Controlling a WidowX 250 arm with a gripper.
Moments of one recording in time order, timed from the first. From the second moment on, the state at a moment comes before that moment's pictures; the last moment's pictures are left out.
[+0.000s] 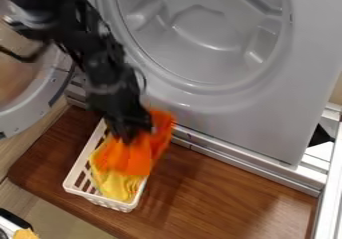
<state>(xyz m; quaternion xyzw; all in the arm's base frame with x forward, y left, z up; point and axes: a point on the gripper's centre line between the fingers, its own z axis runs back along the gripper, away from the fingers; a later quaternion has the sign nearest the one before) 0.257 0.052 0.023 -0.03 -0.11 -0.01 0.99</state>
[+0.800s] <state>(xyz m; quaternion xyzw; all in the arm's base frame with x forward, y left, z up) 0.326 0.041 0.092 -0.06 -0.23 -0.03 0.97</state>
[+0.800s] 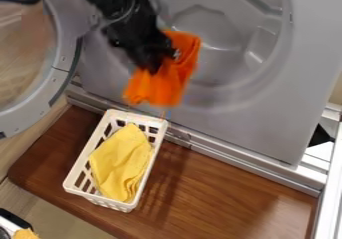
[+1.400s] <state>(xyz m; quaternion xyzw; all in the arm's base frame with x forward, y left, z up) 0.398 0.008 0.063 -0.06 -0.24 -0.08 0.97</state>
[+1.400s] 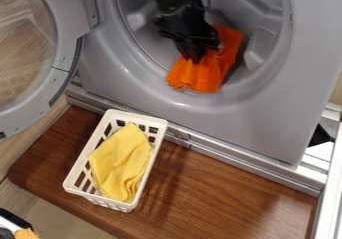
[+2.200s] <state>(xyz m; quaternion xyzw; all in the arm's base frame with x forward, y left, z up) 0.410 0.003 0.038 -0.03 -0.22 -0.08 0.97</state>
